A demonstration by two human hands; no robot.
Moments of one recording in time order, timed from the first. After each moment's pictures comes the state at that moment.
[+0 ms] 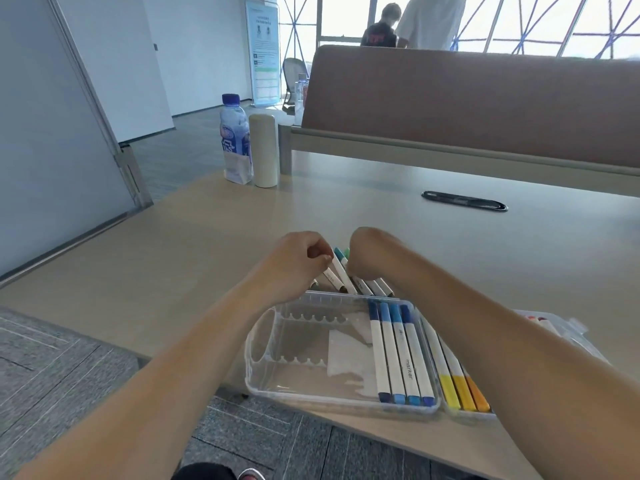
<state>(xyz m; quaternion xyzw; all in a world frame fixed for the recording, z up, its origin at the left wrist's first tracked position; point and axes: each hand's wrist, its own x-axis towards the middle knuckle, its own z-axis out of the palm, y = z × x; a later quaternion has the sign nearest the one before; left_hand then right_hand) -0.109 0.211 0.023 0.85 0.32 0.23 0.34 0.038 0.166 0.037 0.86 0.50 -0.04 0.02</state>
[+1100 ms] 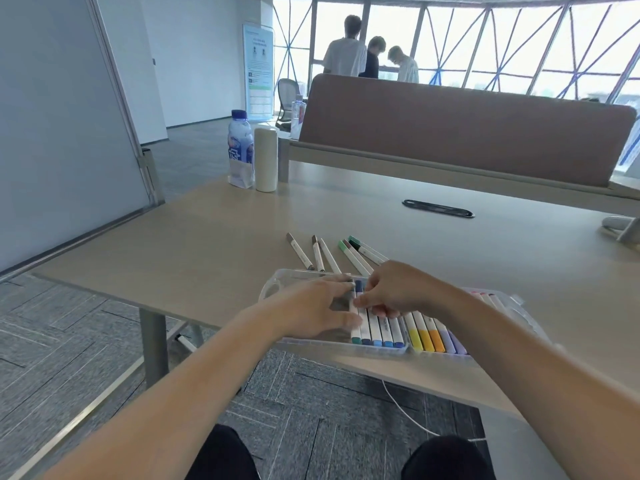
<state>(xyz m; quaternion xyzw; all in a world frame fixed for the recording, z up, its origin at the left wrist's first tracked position) -0.147 0.131 0.010 0.96 0.21 0.00 0.18 0.007 0.038 0.043 0.82 0.51 -0.24 -0.14</state>
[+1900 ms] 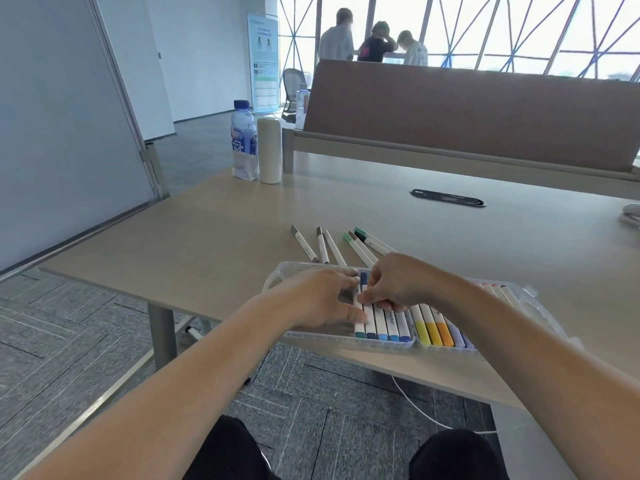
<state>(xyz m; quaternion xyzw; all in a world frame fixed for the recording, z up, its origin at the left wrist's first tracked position) -0.136 0.130 0.012 0.96 0.21 -0.01 0.16 0.012 0.047 0.039 0.81 0.52 -0.24 -0.09</state>
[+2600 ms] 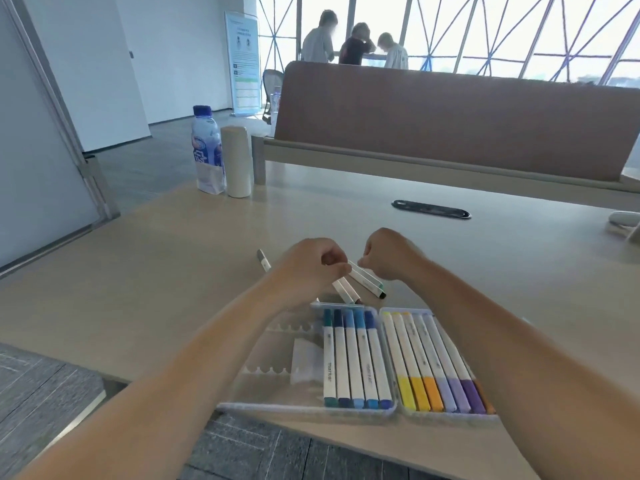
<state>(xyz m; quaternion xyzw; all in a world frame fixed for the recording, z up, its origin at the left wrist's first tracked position) -0.063 0.178 0.036 0.88 0.28 0.20 0.34 0.115 0.131 0.034 0.88 0.46 -0.06 -0.11</state>
